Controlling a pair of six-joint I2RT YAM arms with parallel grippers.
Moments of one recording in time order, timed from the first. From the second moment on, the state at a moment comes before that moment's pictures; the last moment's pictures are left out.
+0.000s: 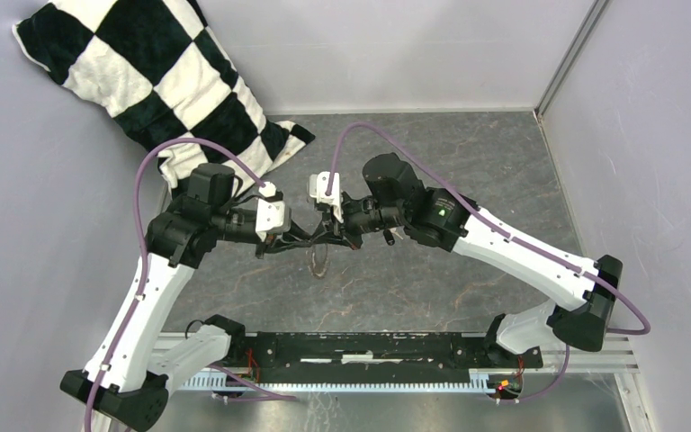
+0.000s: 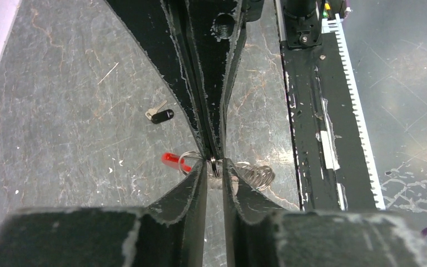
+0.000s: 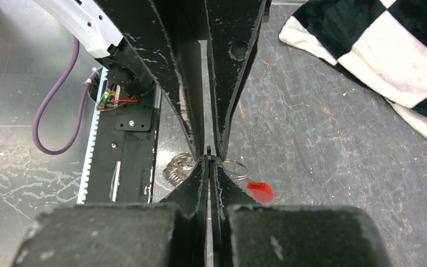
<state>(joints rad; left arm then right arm) -0.37 0.94 1.19 -0.97 1.04 0.84 1.02 1.42 1.45 -0.45 -0.52 -0.26</state>
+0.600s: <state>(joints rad) -0.37 0.85 1.10 -0.78 1.05 0.66 1.02 1.31 1.33 -0.28 -0.46 -0.19</state>
